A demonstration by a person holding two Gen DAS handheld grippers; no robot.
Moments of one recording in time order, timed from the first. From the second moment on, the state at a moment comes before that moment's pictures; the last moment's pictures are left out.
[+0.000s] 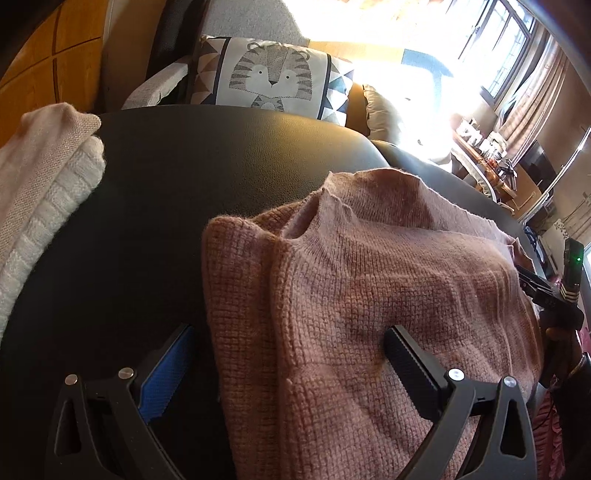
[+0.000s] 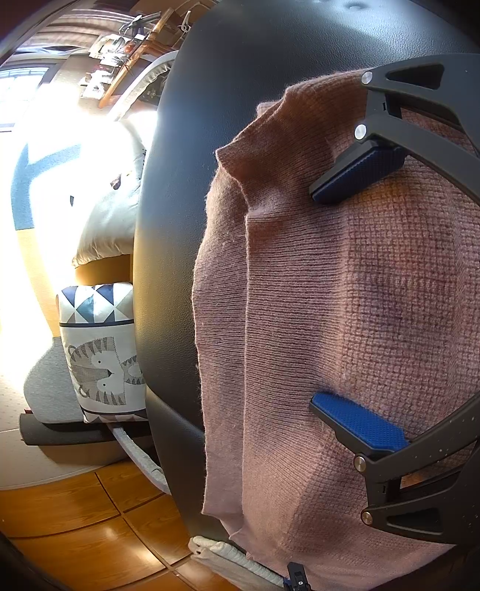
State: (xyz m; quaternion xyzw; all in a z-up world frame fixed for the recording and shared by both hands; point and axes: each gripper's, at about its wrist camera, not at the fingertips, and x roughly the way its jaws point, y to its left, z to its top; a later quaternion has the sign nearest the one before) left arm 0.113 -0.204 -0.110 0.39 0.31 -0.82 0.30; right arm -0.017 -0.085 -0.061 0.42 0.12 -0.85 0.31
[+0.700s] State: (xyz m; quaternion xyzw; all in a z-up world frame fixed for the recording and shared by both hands) left arm 0.104 -0.208 -0.112 0.40 0.30 -0.81 0.32; right arm -0.055 0.043 -0.040 0.44 0.05 -0.84 0.31
